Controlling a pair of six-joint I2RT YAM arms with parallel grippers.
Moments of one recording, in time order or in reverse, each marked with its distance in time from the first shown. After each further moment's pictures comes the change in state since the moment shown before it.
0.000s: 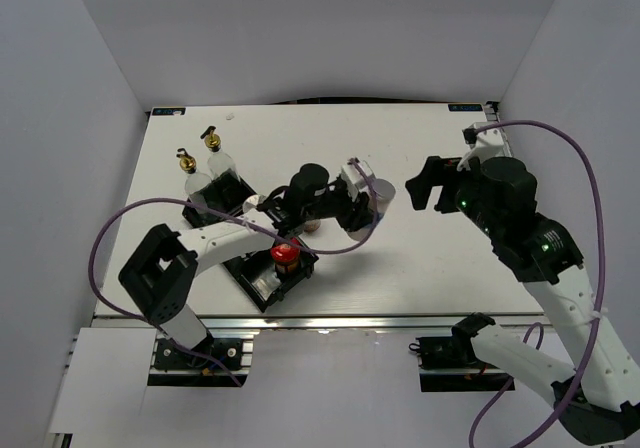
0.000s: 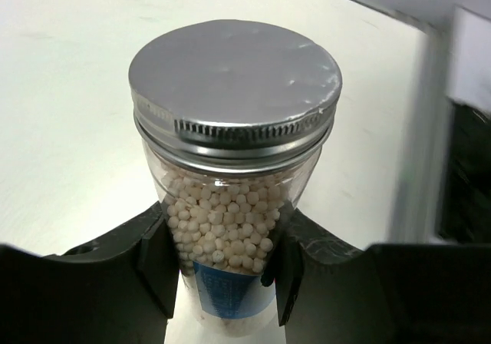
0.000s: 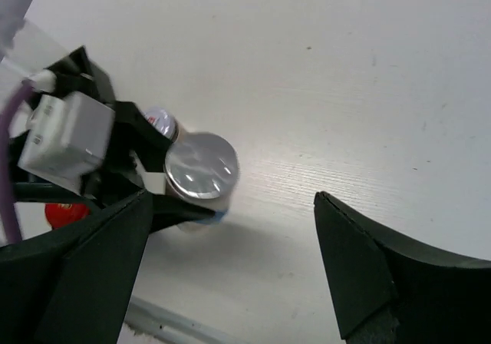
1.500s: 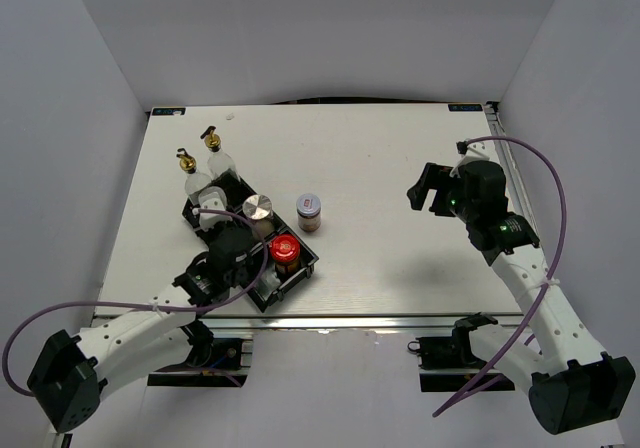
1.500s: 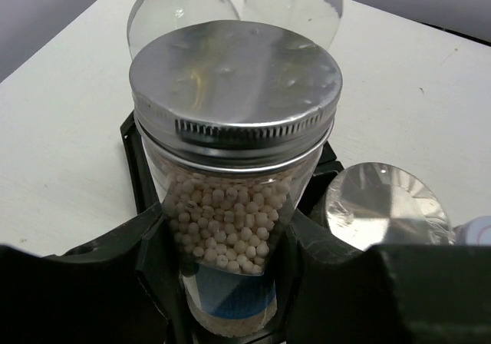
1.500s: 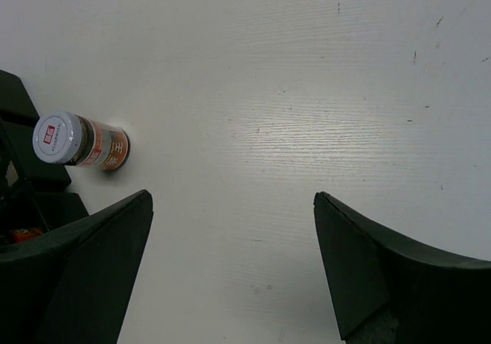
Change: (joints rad) left arm 0.076 -0.818 -0.660 -0.149 -1.567 -0.407; right arm -0.255 0.042 -0.368 0.283 -0.112 0.058
